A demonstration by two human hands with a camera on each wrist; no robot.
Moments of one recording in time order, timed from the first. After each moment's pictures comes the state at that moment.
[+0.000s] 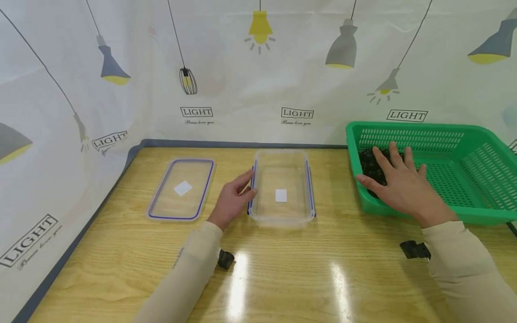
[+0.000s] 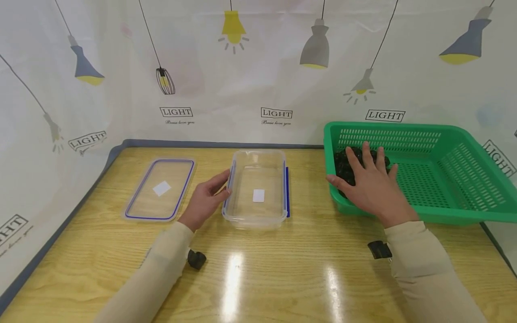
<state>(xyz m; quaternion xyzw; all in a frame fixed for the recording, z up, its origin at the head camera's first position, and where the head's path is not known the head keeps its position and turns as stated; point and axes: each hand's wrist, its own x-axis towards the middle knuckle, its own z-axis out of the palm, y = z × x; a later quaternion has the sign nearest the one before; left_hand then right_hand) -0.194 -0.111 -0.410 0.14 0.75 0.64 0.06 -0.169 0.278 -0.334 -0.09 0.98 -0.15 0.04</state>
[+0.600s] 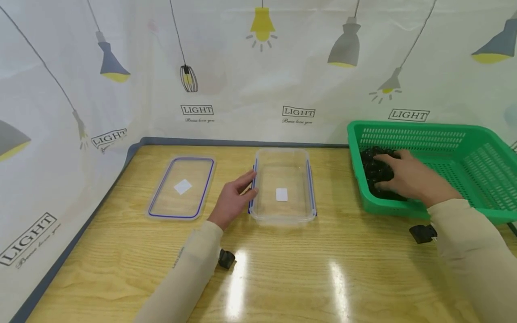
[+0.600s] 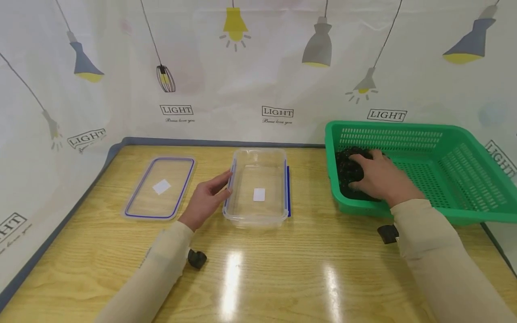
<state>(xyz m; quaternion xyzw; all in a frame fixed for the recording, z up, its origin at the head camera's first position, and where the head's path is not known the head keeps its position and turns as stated) -0.194 -0.111 -0.409 0.13 0.76 0.63 0.06 -0.198 0.298 -0.328 -0.11 0.98 -0.12 0.12</state>
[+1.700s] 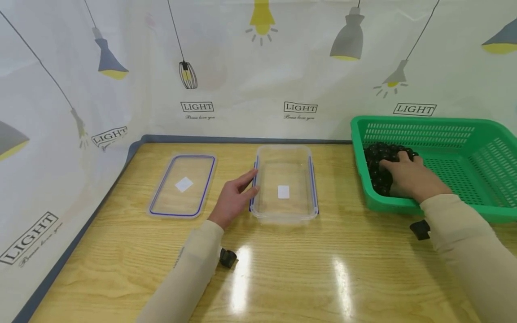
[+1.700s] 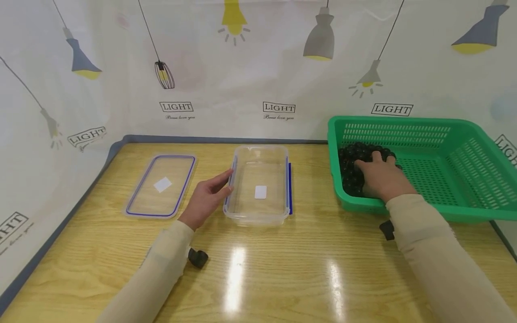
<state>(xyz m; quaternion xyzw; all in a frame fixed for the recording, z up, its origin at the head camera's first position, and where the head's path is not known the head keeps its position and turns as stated) -0.193 -0.111 -0.409 0.12 0.78 0.61 0.06 -0.214 0.306 -0.358 -0.09 0.98 -0.07 0.14</state>
